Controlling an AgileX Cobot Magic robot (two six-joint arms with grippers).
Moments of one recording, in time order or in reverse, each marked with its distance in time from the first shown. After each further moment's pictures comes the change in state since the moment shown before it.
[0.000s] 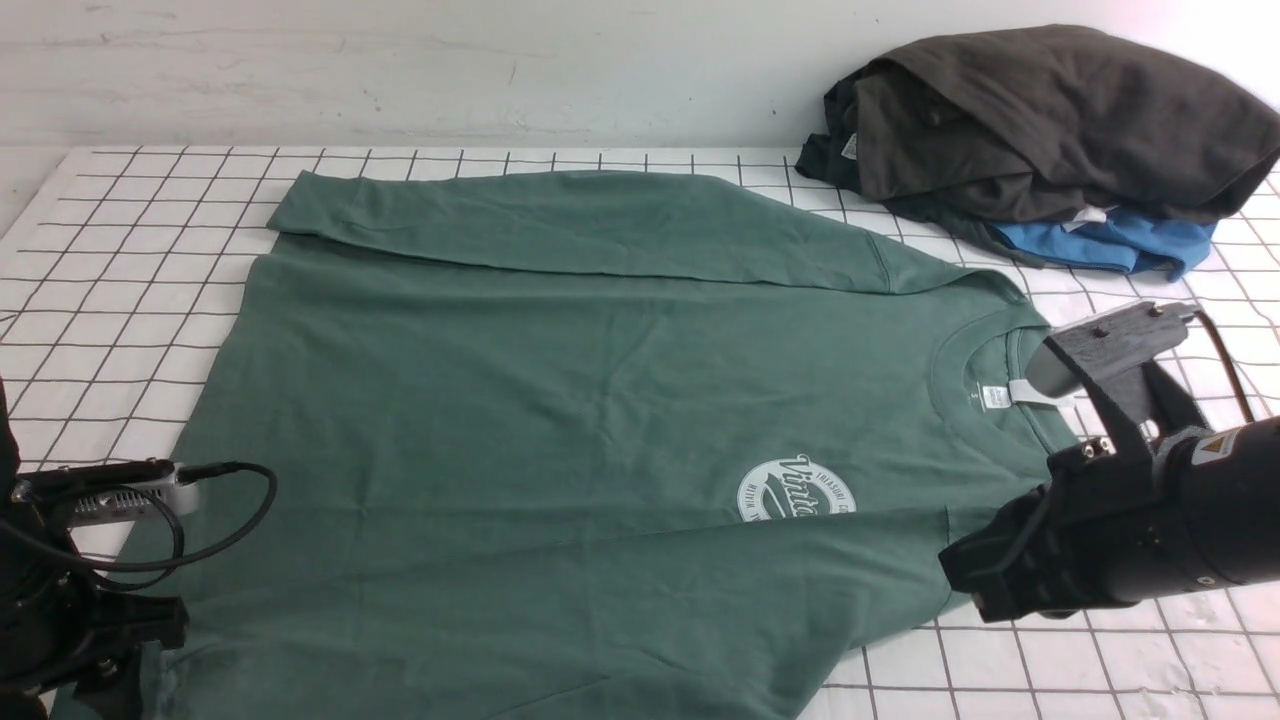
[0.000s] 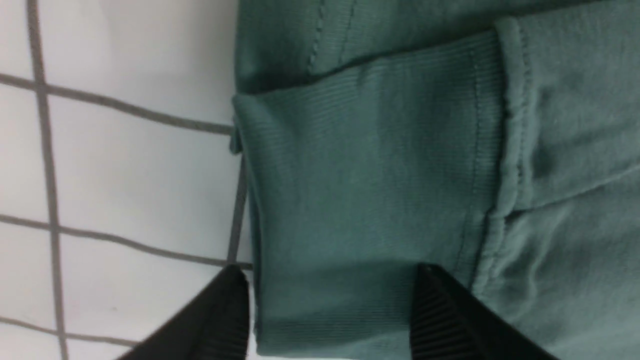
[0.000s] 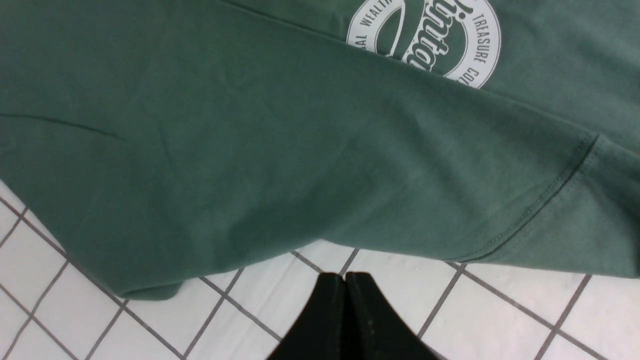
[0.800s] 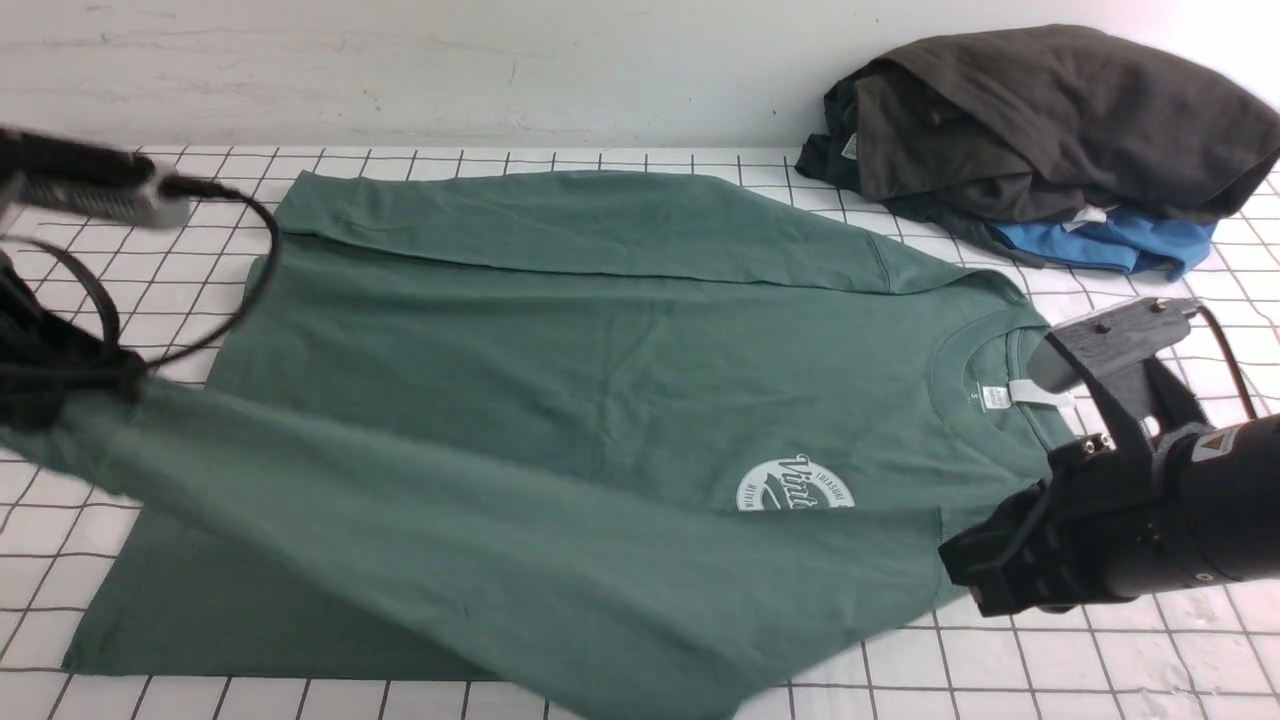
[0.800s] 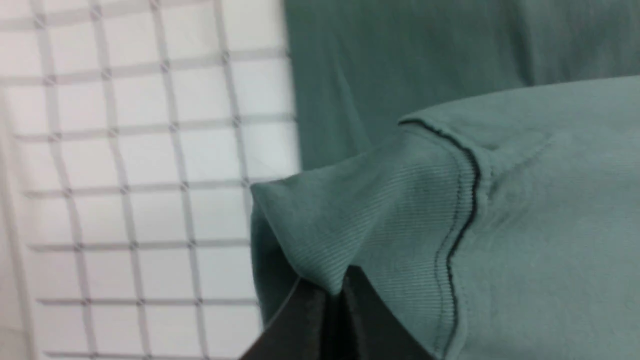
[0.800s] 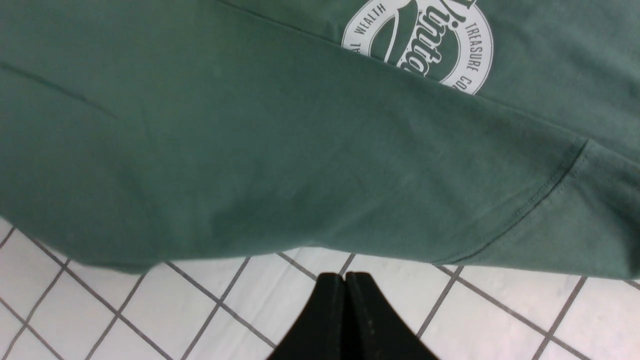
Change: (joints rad) right arm 0.000 0.000 0.000 0.000 -0.015 -0.001; left arm -0.182 -0.338 -0.366 0.179 0.129 0.090
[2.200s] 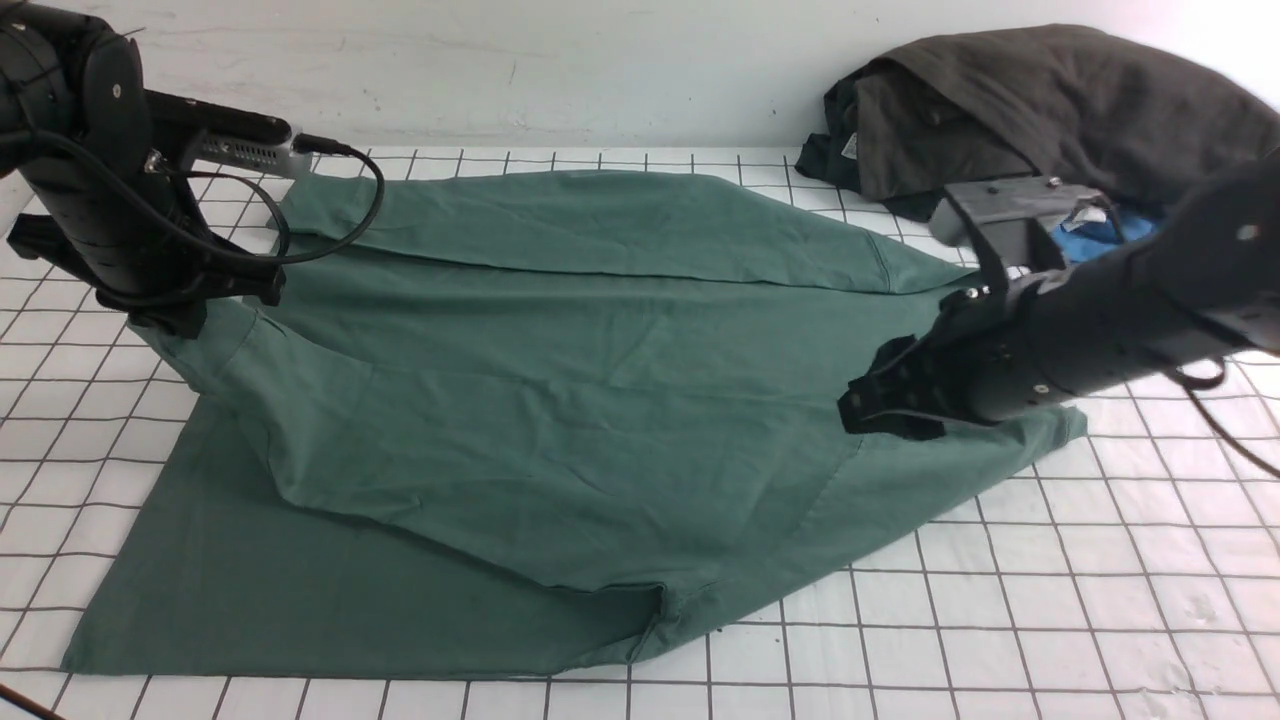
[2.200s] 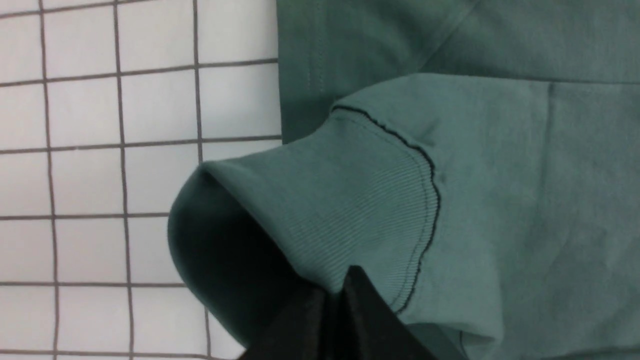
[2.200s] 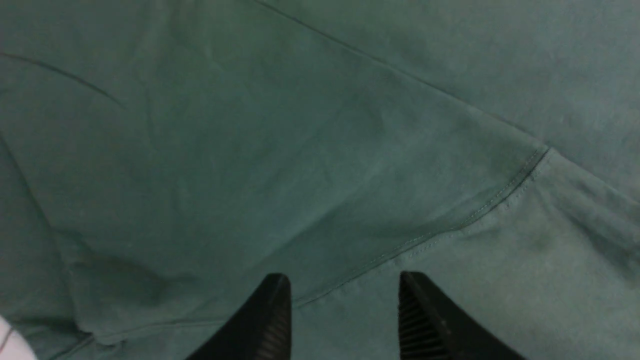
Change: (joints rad) right arm 0.000 0.416 -0.398 -0.029 -0.026 0.111; left arm 0.000 0.542 -0.331 -0.023 -0.122 -0.054
